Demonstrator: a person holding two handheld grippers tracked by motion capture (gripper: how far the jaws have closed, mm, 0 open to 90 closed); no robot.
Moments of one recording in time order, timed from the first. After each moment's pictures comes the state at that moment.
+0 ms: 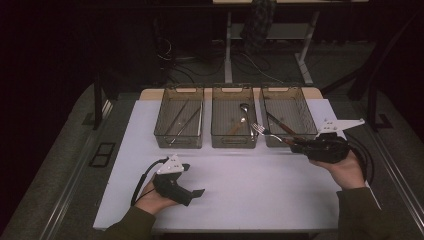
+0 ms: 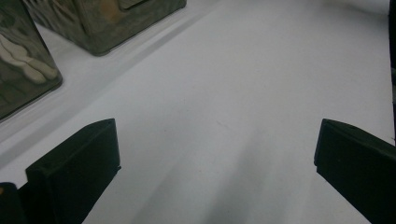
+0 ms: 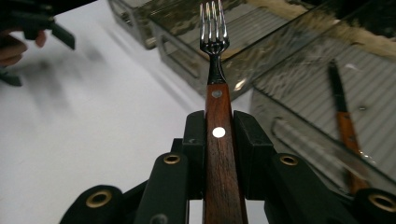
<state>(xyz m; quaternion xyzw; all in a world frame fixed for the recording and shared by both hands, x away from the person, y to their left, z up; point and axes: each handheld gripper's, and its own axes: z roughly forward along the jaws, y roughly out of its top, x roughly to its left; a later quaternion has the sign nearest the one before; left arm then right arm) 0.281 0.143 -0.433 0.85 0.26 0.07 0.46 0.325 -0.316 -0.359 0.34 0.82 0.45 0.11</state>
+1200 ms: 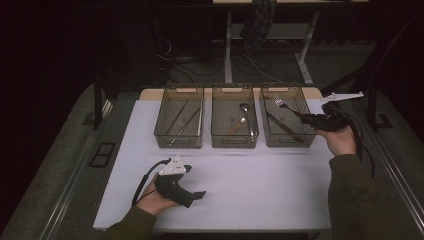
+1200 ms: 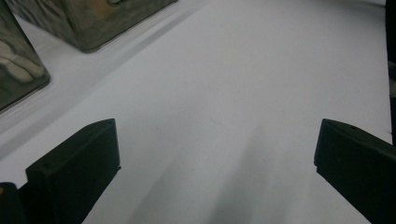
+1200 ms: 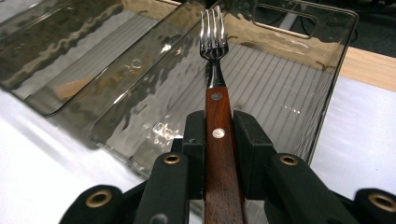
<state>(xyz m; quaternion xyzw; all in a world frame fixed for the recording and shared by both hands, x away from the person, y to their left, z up) 0.279 0.140 -0.435 0.85 0.25 0.06 0.46 0.409 -0.341 -0.357 0.48 0.77 0.39 0.17</state>
